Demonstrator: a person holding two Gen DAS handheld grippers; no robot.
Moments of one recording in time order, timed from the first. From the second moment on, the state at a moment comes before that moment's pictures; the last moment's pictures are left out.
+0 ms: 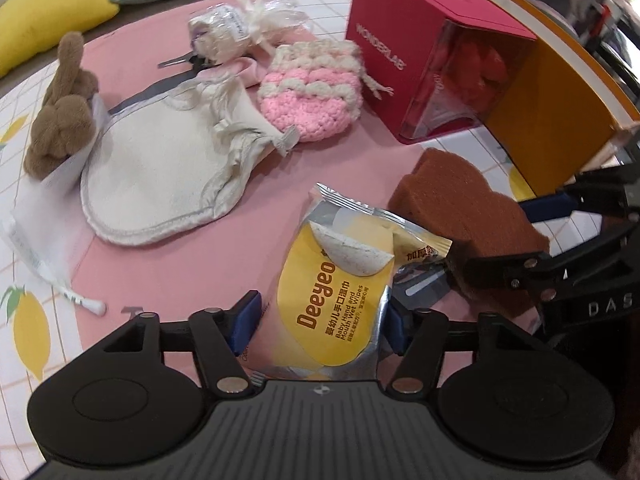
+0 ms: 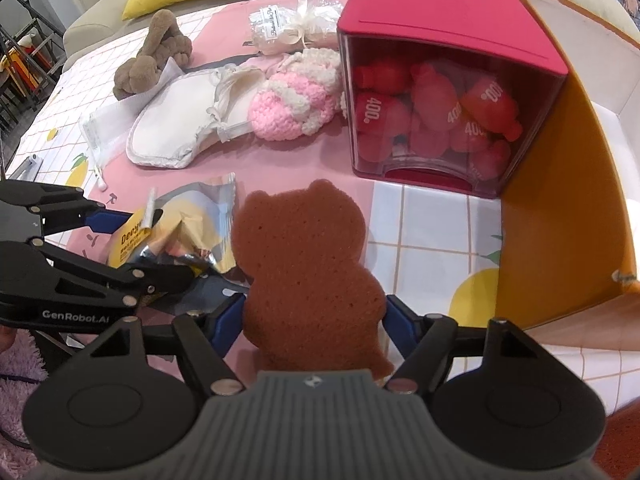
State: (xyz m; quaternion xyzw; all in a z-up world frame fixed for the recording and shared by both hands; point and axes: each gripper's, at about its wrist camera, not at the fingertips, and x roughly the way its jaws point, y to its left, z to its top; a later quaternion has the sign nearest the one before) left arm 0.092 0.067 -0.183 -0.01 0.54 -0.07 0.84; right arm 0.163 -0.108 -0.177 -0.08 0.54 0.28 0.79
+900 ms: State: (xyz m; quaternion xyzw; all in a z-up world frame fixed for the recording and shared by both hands) left arm 0.094 0.054 -0.053 -0.13 0.41 -0.02 0.90; right arm 0.159 -0.161 -0.060 0.01 0.40 0.26 0.88
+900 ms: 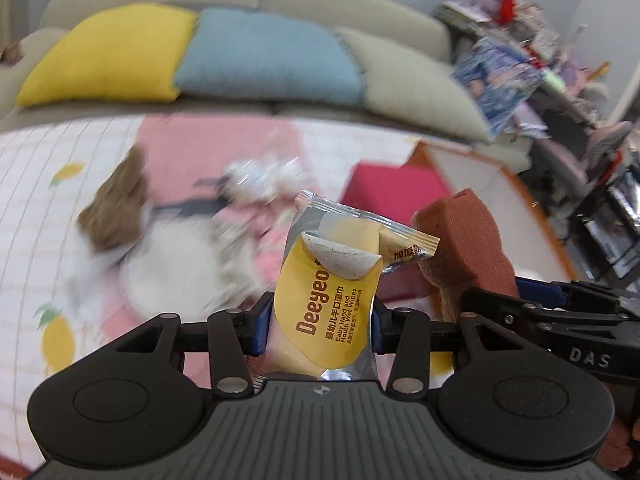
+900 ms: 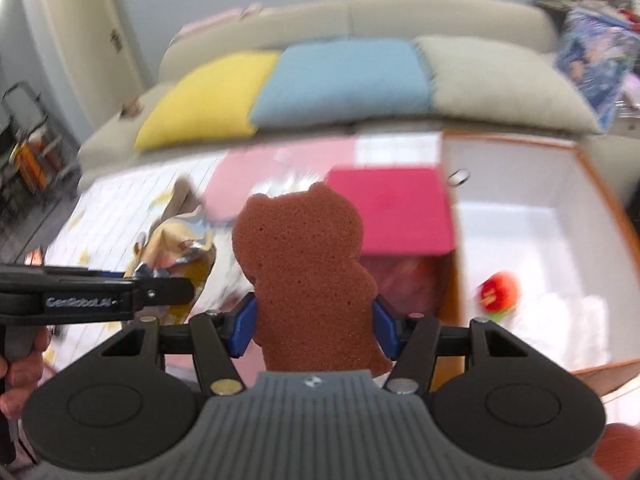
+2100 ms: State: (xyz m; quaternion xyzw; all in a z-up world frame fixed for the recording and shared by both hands) left arm 0.331 -0.169 -0.095 0.10 0.53 -0.12 0.83; right arm 0.322 -0.276 -0.134 -0.09 0.51 0.10 0.85
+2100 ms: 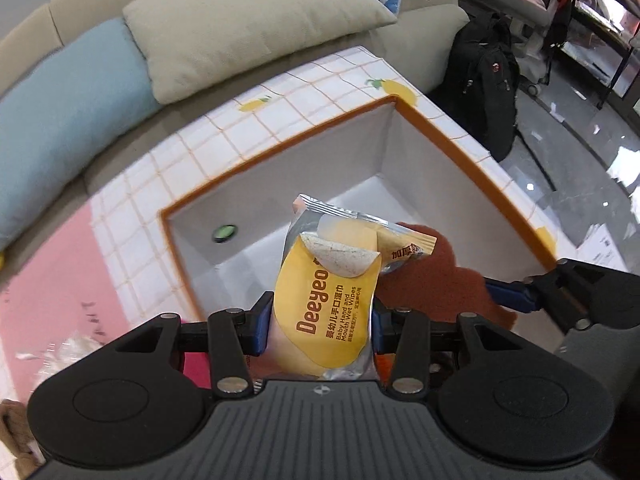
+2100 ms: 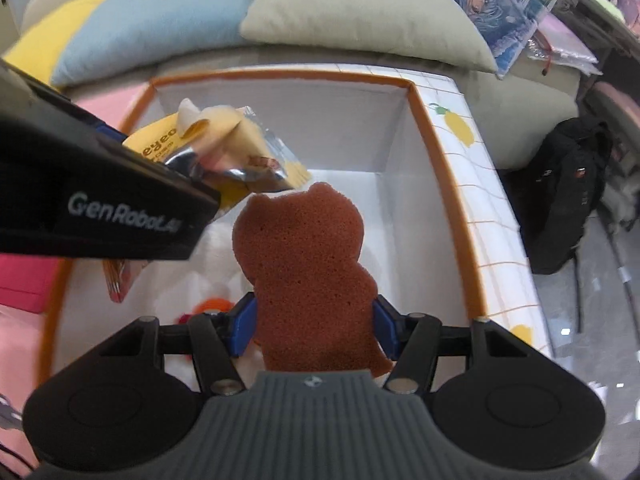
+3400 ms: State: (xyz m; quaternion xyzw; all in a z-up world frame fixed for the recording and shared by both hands) left arm 0.296 -0.129 -0.070 0.10 0.49 -0.13 0.85; right arm 0.342 -0.269 -0.158 -0.06 0.56 0.11 0.82
